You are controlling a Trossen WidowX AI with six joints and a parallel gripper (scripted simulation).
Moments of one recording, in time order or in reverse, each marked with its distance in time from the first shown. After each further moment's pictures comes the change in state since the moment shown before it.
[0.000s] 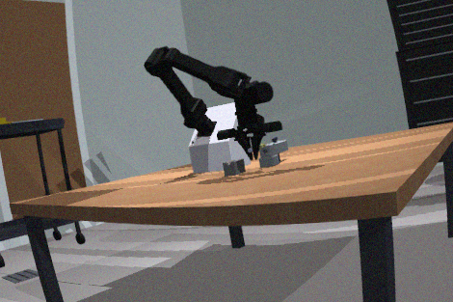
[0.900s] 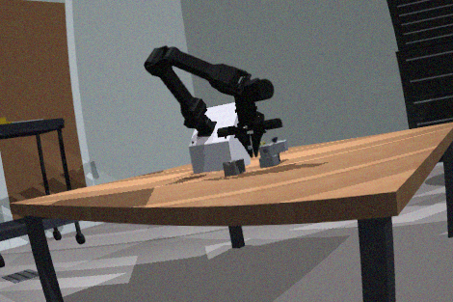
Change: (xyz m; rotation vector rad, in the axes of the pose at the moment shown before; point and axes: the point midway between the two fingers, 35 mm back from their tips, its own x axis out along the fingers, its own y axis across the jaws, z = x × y) arm -0.008 -0.001 0.003 -0.001 0.000 0.000
